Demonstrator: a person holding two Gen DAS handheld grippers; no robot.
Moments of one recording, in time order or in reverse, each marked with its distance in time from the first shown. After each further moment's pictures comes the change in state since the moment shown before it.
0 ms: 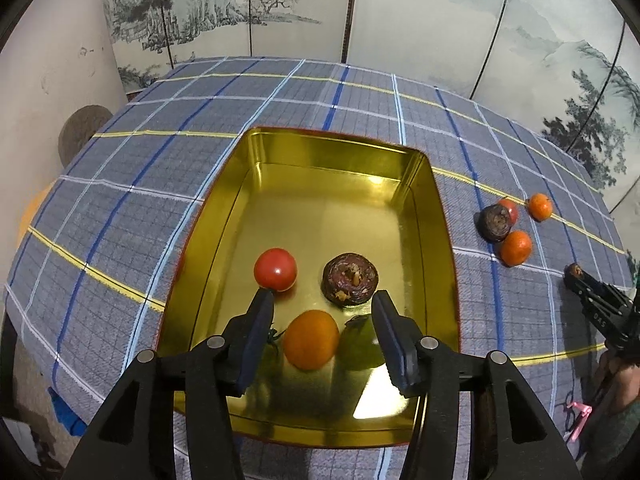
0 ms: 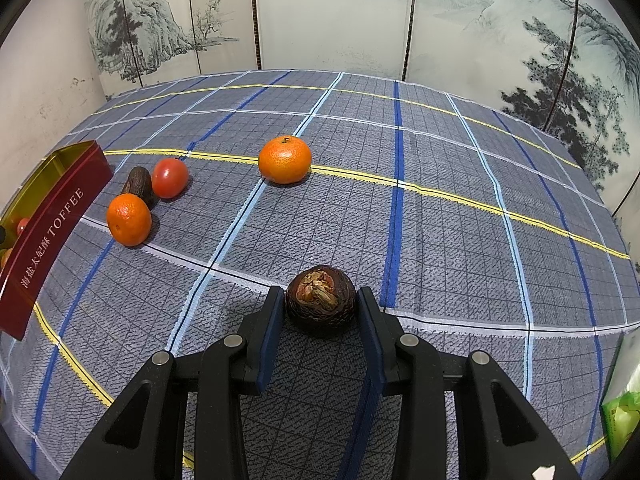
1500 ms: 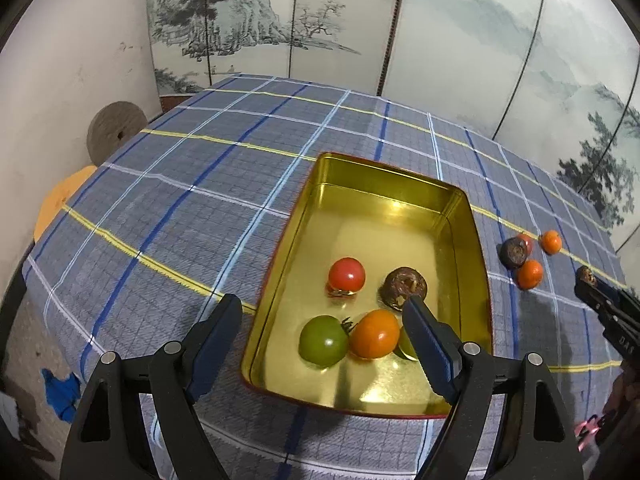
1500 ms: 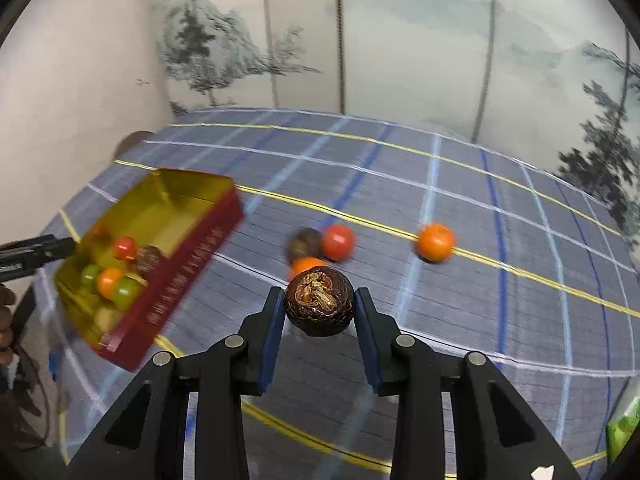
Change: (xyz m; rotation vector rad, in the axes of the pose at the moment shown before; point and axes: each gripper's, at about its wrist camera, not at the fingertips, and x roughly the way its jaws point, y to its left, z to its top) left arm -0.037 0.053 -0.014 -0.113 -0.102 0.044; right arm -0.065 0.110 0.034 -0.124 -0.099 0.185
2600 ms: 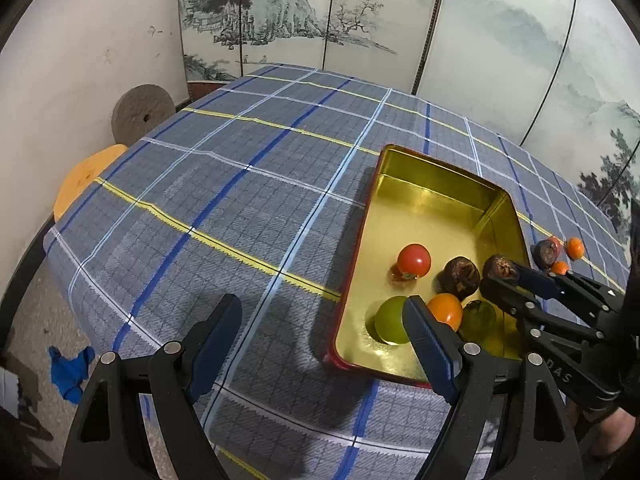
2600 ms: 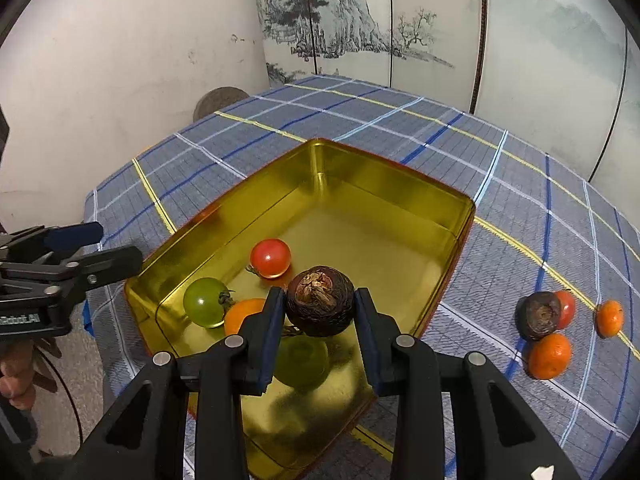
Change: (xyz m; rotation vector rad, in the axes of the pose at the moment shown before) left arm -0.008 0.049 -0.015 -0.062 0.014 0.061; right arm 0.074 0.162 0.022 -0.211 0.087 0.225
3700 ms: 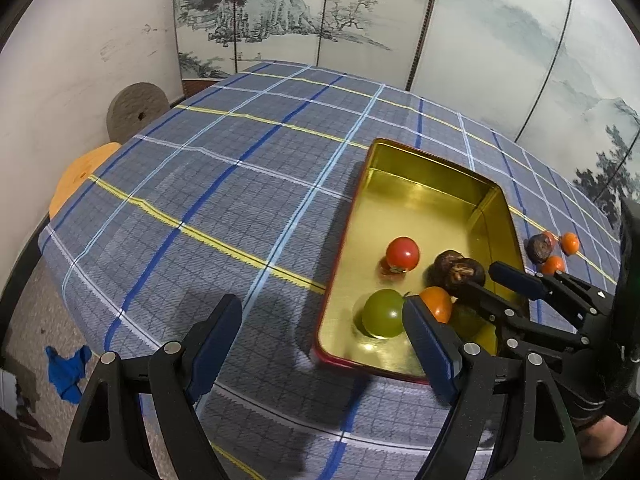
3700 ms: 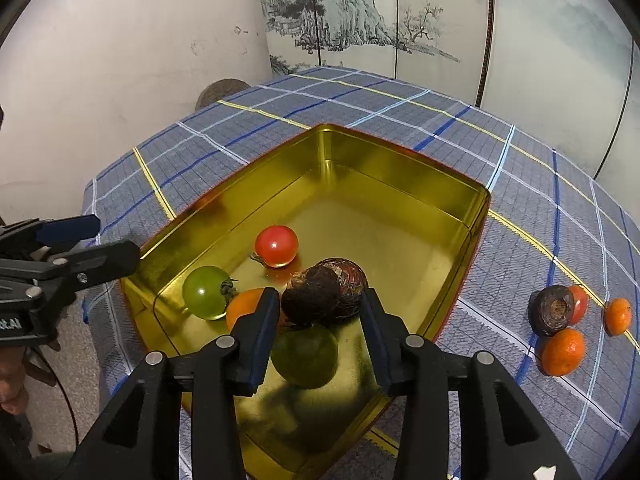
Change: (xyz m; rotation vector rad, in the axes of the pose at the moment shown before) left arm 0.002 -0.012 -0.003 0.013 0.012 -0.019; right arm 0.009 0.002 -0.007 -0.013 0.010 0.005
